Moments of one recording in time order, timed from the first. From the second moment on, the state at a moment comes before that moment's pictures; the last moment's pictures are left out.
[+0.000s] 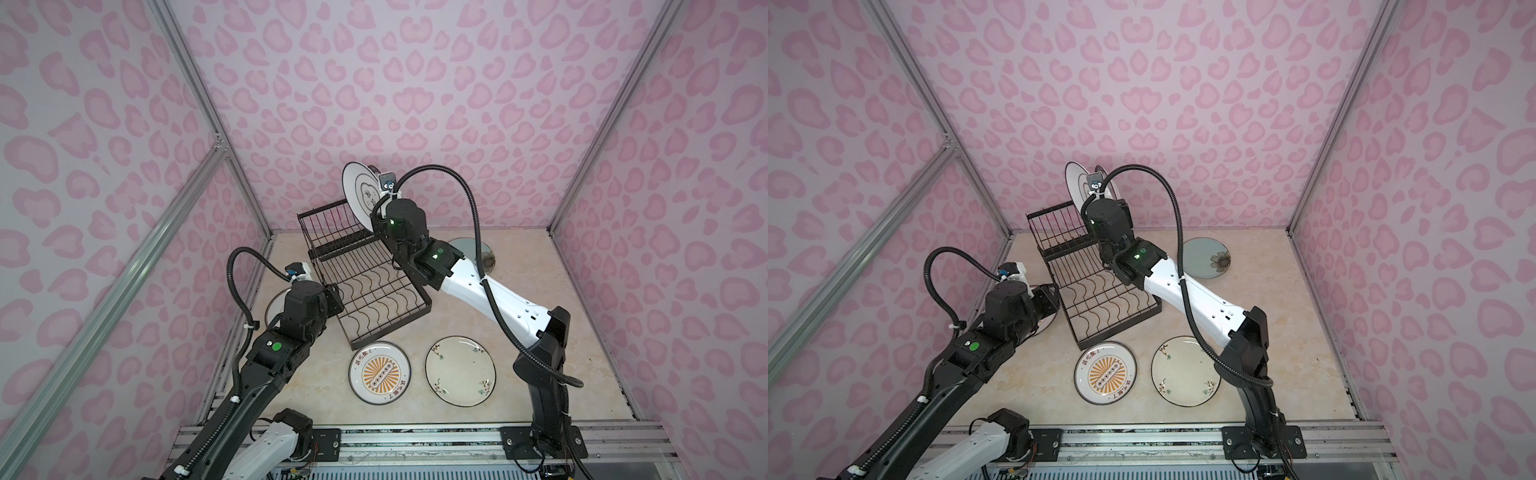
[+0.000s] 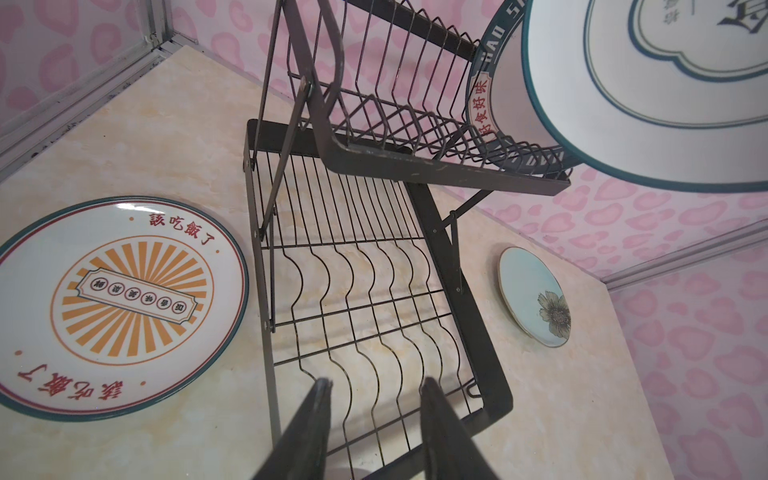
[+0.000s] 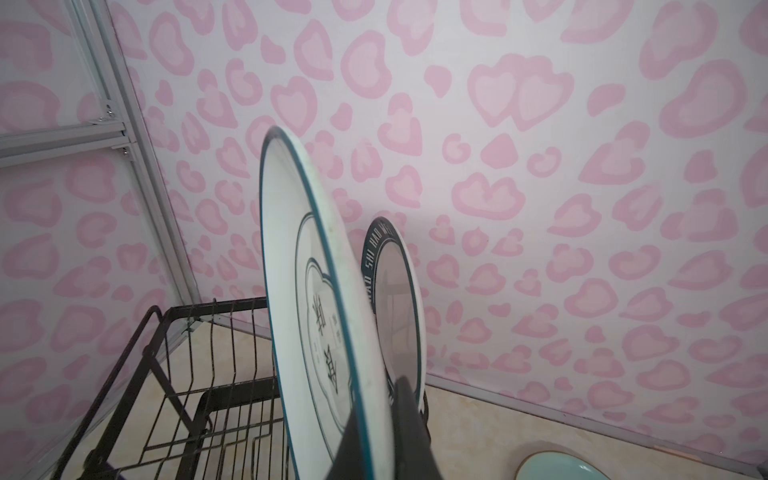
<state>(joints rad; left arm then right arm) -0.40 0.87 0.85 -0.47 -0.25 -0.69 0.92 2.04 2.18 -0.21 0.68 -0.05</state>
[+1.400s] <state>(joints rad) -0.40 0.81 0.82 -0.52 -0.22 -0.71 0.86 2.43 2.62 -0.14 0.80 -0.36</state>
